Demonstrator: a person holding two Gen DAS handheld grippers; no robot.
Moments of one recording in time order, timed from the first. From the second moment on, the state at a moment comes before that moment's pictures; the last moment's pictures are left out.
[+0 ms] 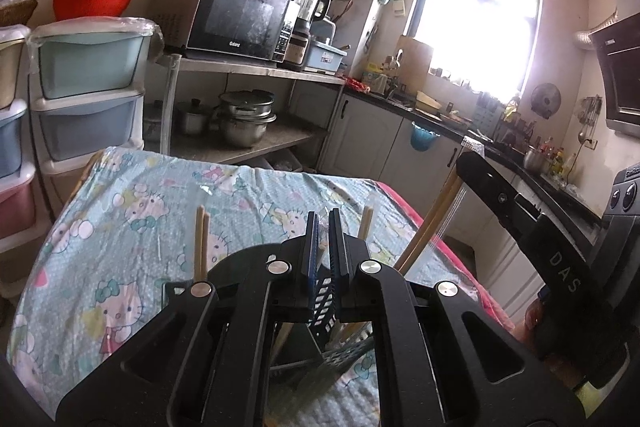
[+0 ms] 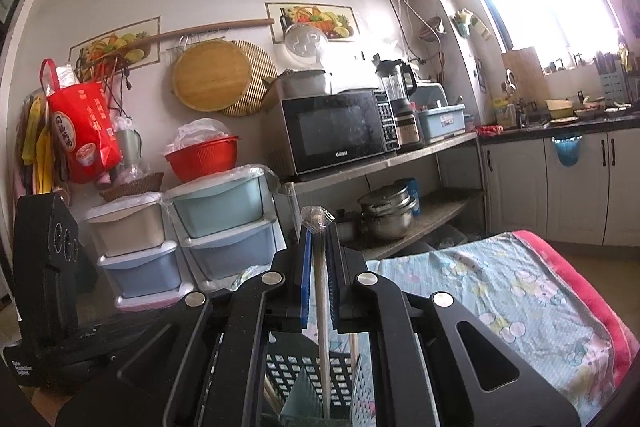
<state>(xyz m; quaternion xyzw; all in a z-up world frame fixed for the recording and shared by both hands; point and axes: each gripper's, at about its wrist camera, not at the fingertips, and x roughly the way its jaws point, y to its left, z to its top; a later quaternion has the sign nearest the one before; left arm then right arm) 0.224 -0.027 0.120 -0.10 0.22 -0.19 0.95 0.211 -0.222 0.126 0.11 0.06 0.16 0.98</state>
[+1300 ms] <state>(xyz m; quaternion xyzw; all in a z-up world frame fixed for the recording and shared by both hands) 0.192 0.008 0.103 -0.15 0.22 -0.15 0.95 0.181 -0.233 0.098 0.12 0.14 0.18 0.97</state>
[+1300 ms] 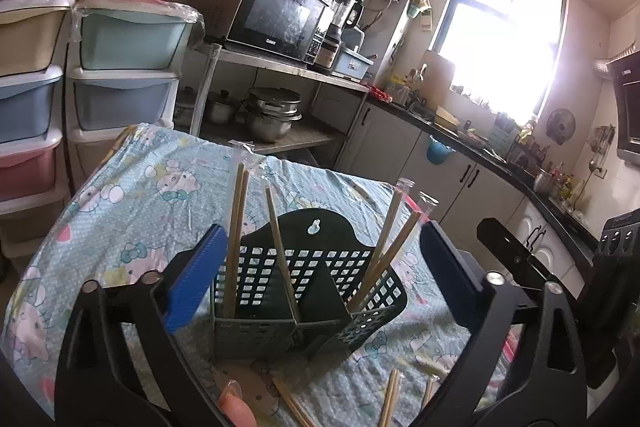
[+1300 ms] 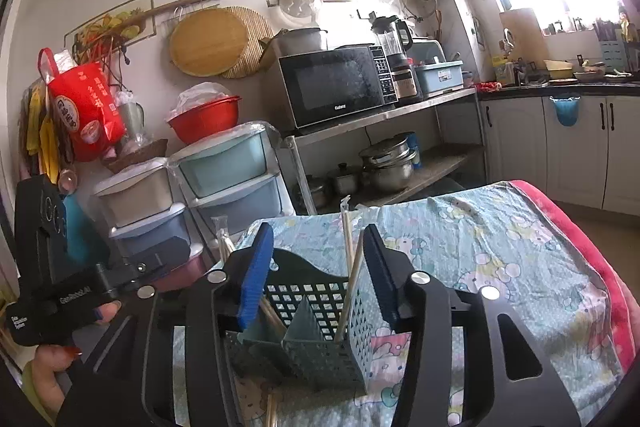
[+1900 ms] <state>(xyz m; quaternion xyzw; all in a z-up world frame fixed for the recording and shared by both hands) 0.168 0.012 0.098 -0.13 0.21 -0.14 0.96 0.163 -0.231 0.088 0.10 0.16 0.19 0.96</state>
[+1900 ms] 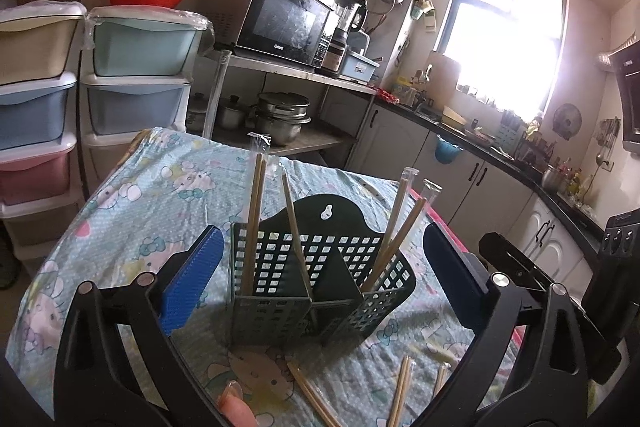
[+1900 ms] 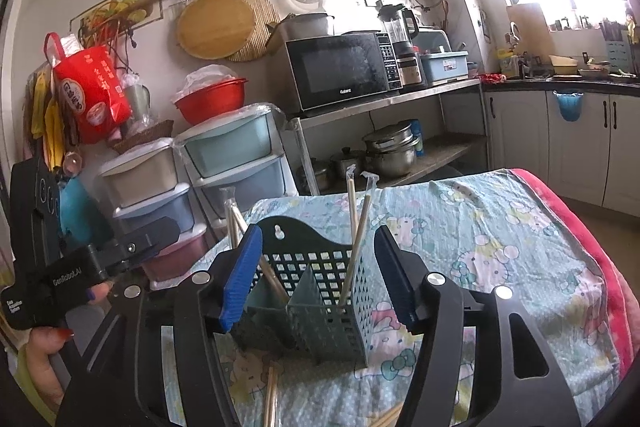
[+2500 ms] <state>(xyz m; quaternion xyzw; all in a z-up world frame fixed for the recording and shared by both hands) 0.153 0.016 0.086 -0.14 0.22 -0.13 0.96 0.149 -0.228 0.071 0.08 0.20 0.19 0.96</state>
